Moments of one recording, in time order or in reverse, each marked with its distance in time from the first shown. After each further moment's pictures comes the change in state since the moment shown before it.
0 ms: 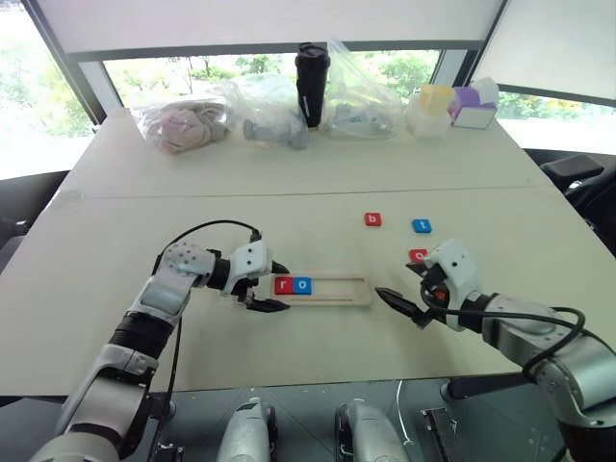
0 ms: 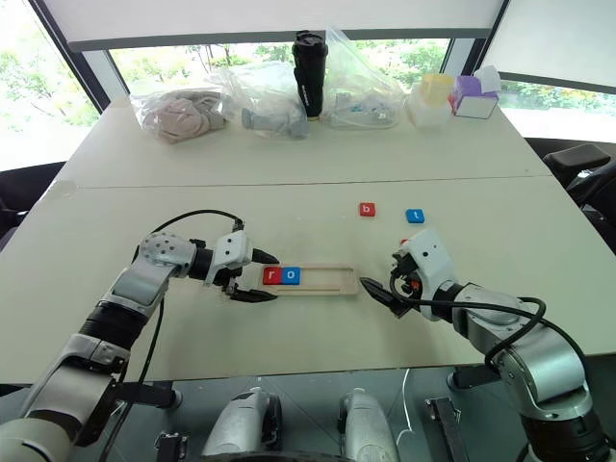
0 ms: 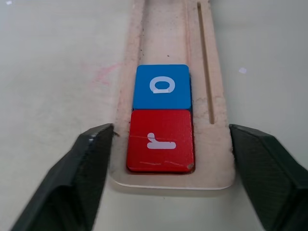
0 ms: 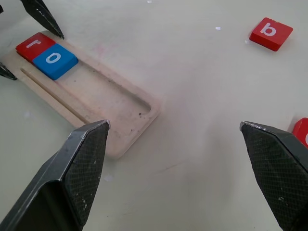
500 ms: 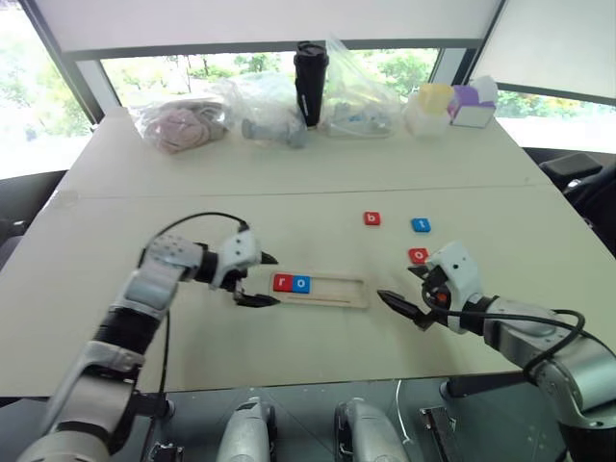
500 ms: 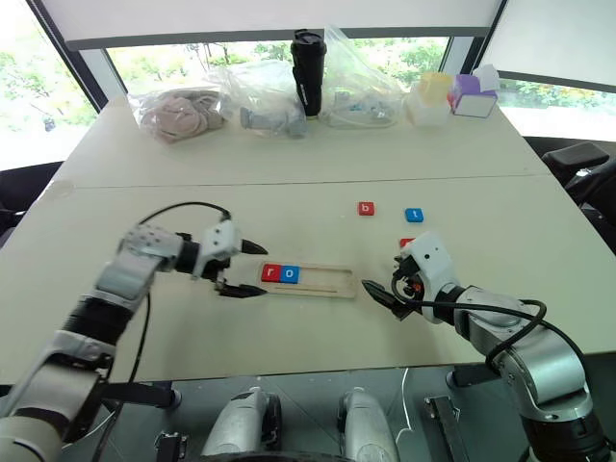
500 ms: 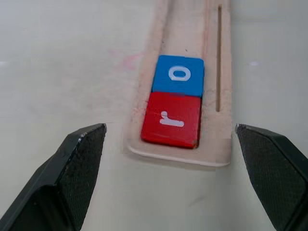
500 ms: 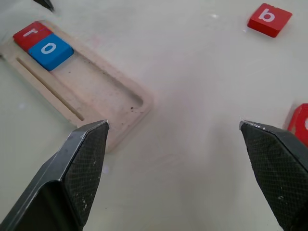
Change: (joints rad) left arm -0.005 0.129 0.081 -0.163 -0.120 0.204 -0.003; right arm -0.002 0.020 -0.036 0.010 0.010 -0.001 0.007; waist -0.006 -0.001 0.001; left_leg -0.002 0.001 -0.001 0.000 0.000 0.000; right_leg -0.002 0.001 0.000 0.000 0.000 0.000
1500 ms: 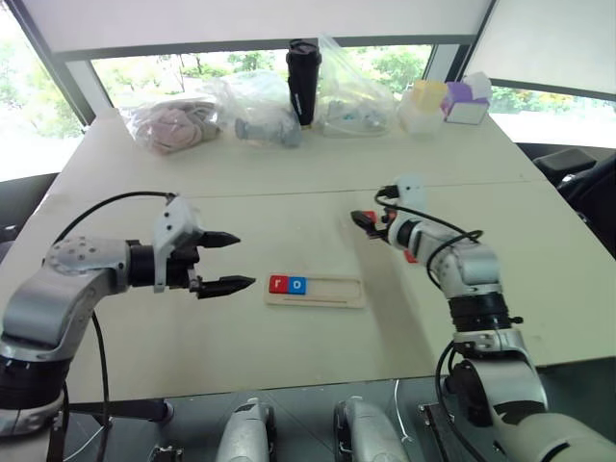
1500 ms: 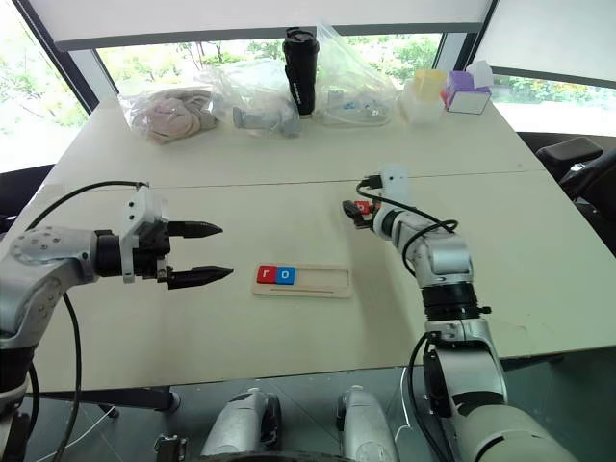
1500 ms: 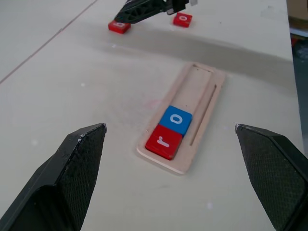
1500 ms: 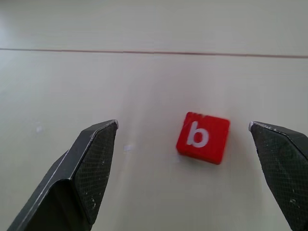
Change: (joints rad) left arm 0.278 0.195 0.291 -0.547 -0.373 0.473 0.256; right arm -0.654 0.400 0.088 0.877 -0.257 -0.160 -0.231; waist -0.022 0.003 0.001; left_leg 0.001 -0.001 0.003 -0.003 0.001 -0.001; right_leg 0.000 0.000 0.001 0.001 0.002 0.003
